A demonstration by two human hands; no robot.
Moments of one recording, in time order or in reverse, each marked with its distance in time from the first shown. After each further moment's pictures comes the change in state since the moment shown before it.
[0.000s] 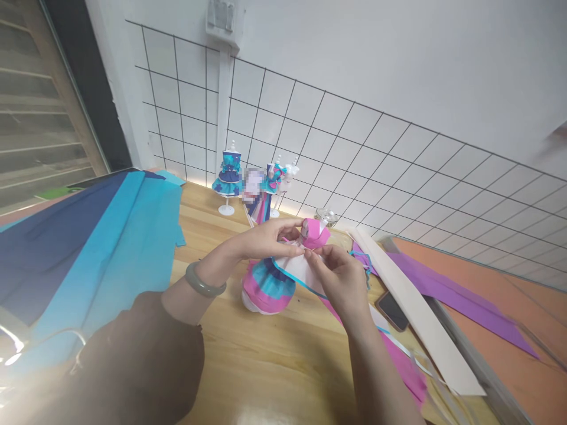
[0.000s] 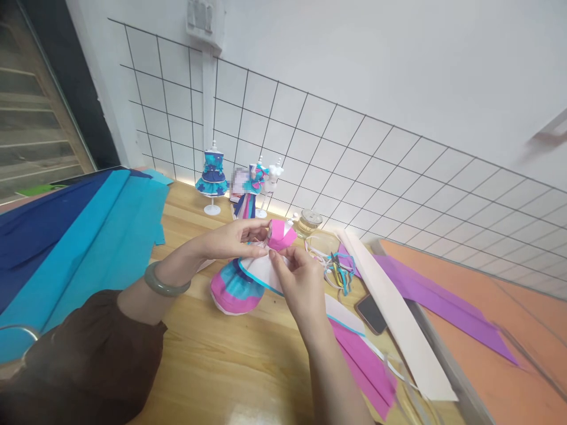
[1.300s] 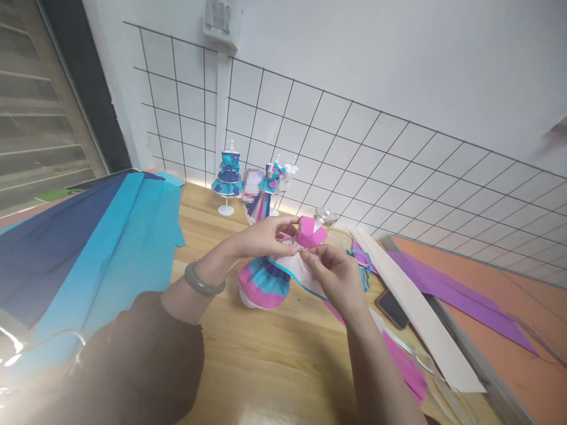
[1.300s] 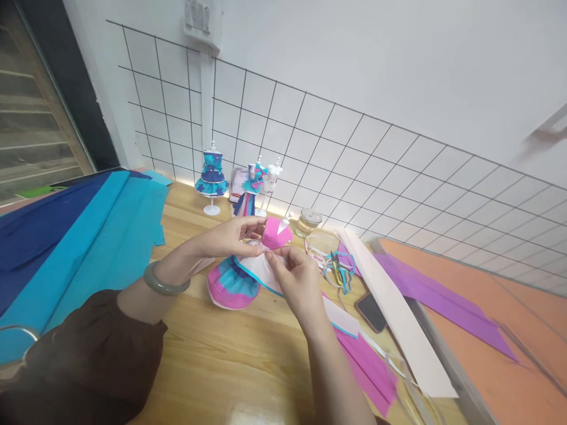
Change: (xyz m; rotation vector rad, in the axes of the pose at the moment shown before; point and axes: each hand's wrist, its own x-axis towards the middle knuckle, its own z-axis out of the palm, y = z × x) left_hand 0.000 0.000 -0.002 0.085 0.046 -0.022; right_hand 0.003 0.008 0.004 0.201 -0.125 0.052
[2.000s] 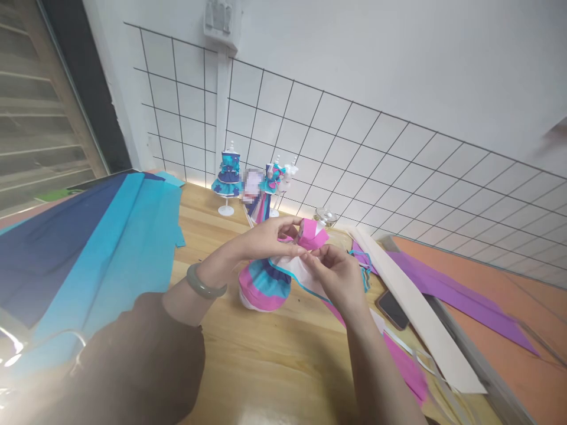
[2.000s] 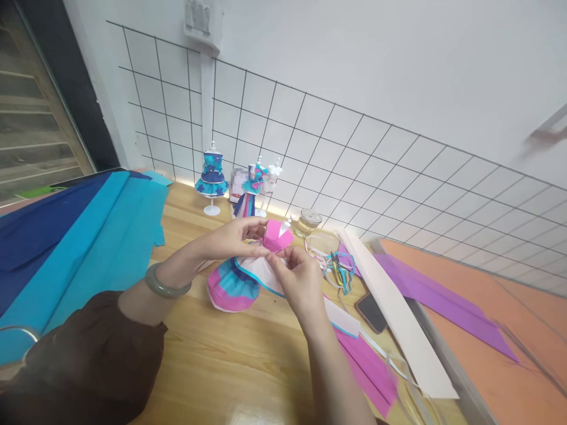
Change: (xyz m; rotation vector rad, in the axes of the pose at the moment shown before) left_hand -0.001 0.001 0.005 -0.014 0.031 -0.010; right_hand 0.003 0.001 0.000 -0.018 0.041 0.057
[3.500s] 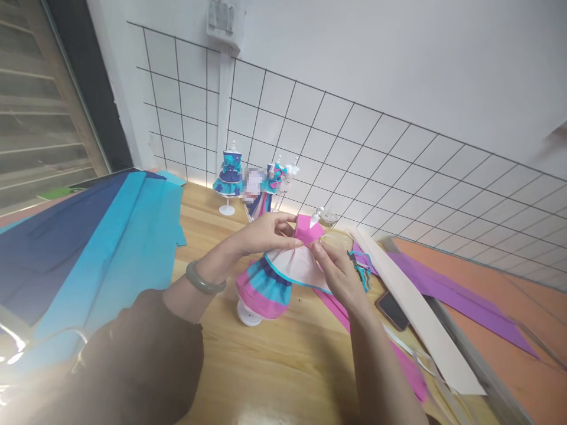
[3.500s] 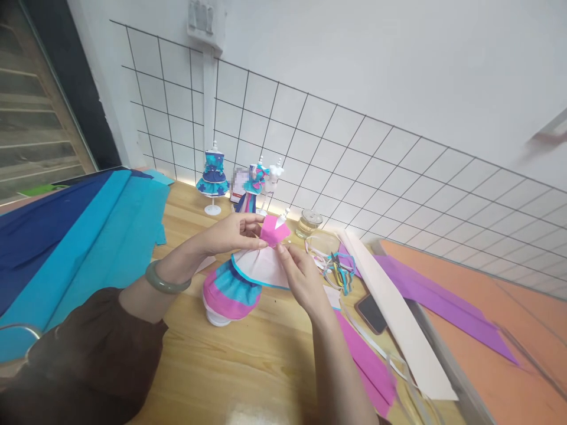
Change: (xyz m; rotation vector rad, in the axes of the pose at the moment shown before) left_hand 0.004 -0.002 -0.009 -0.172 -0.006 -0.041; right_hand 0.010 0.001 -0.009 -0.073 -0.210 -0.191
